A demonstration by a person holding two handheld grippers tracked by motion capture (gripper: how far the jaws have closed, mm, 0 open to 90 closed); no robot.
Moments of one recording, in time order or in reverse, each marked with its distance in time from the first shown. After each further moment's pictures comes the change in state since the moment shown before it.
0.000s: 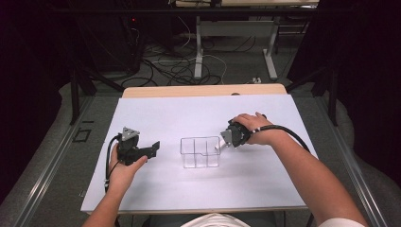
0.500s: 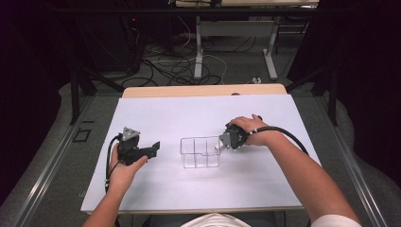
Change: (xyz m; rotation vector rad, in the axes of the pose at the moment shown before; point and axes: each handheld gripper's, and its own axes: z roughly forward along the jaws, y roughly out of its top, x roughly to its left) left arm 0.000 0.000 0.001 0.001 -0.002 -0.006; right arm 0.003 0.001 0.019 -0.026 0.030 -0.036
